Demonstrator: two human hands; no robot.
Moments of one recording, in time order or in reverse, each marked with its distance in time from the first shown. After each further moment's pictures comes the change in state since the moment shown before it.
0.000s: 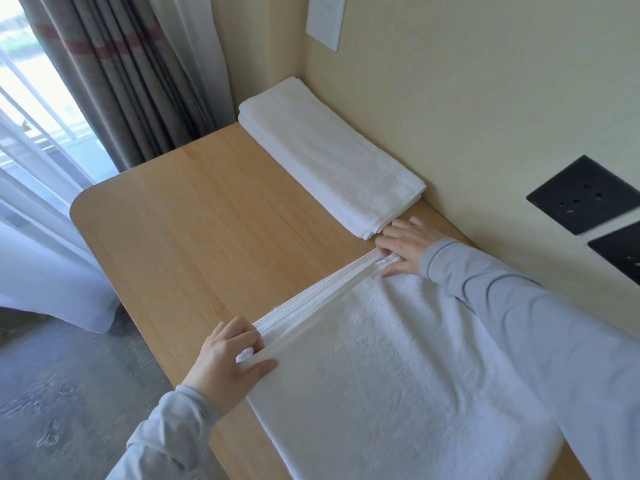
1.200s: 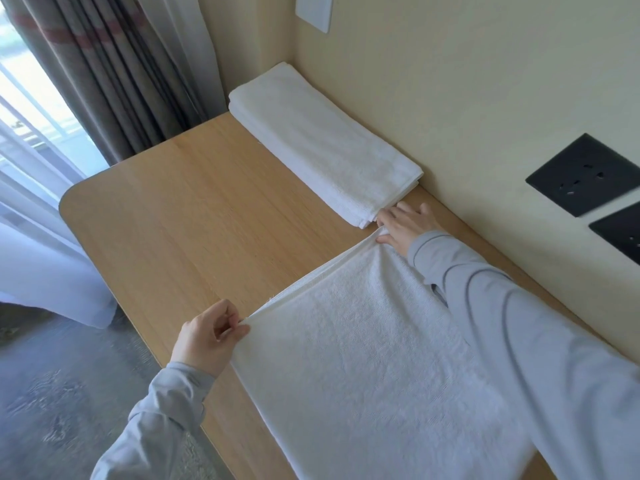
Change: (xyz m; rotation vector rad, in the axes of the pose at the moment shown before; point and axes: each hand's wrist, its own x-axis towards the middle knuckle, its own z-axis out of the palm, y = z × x) left_hand 0.016 -0.015 0.001 -0.212 0.189 -0.315; right_hand 0.007 -0.011 0.012 0.059 0.112 0.357
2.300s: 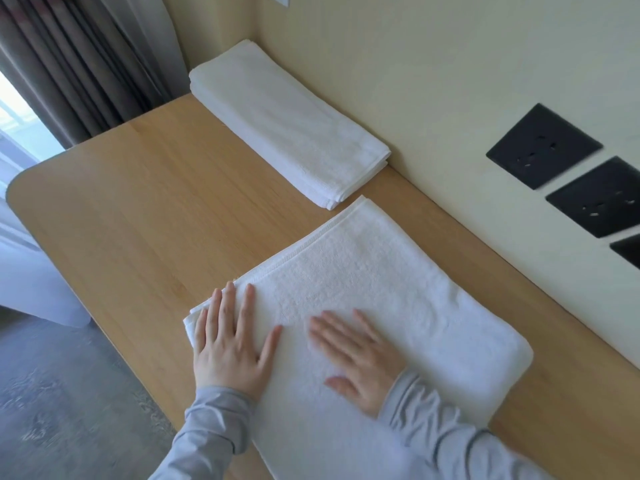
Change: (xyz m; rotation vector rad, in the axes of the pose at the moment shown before) left_hand -0.051 0.026 0.080 0.579 0.064 0.158; right_hand -0.190 -0.092 0.057 0.262 0.079 -0.415
